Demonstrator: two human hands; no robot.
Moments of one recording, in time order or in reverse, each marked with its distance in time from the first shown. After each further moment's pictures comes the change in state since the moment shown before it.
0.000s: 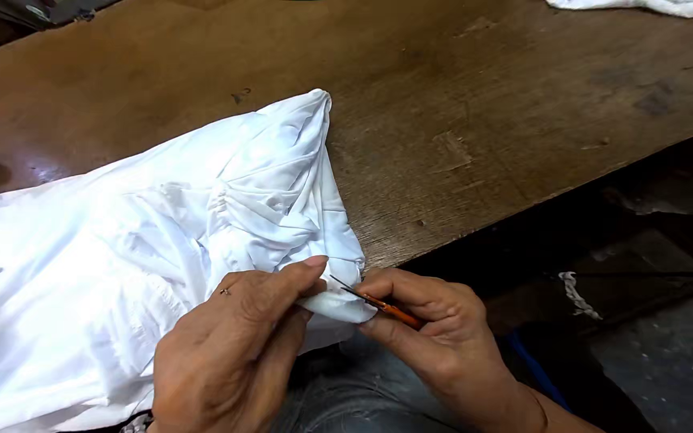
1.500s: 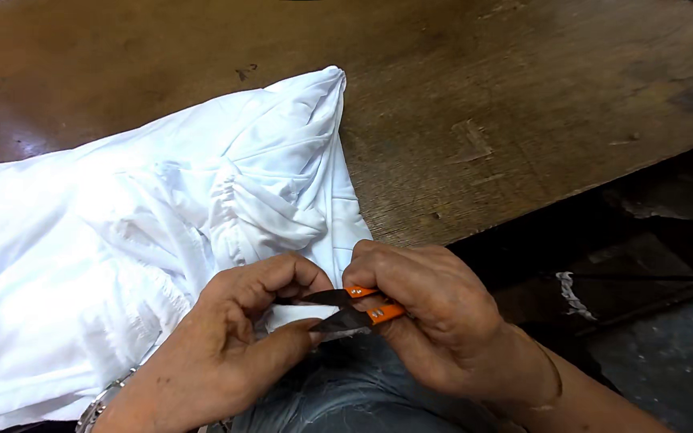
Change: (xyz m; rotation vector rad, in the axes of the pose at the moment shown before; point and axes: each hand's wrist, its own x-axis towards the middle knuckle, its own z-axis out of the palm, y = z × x) left_hand 0.009 -0.022 -0.018 -0.514 -0.422 -0.390; right_hand 0.041 -0.007 -0.003 -0.415 -0.319 -0.370
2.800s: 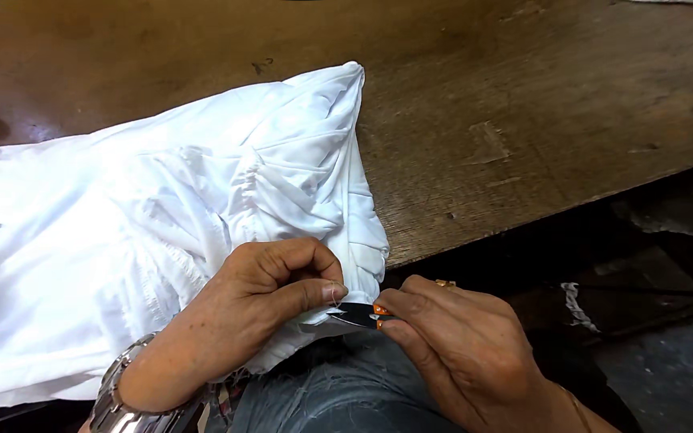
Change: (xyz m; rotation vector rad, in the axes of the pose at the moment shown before) left_hand 0.010 -0.005 -0.005 -0.013 0.001 -0.057; right_hand -0.048 -0.014 0.007 -0.418 0.024 0.123
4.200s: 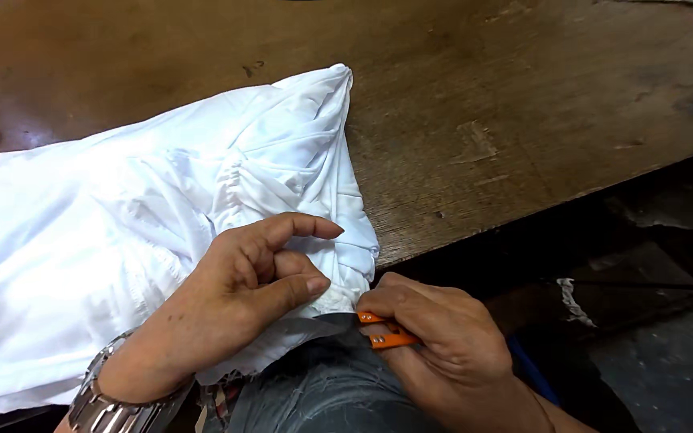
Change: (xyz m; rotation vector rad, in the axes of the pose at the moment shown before) left_hand 0.003 0.014 -0.003 -0.087 -0.007 -0.098; right_hand 0.006 -0.006 0.014 0.357 0.127 0.090
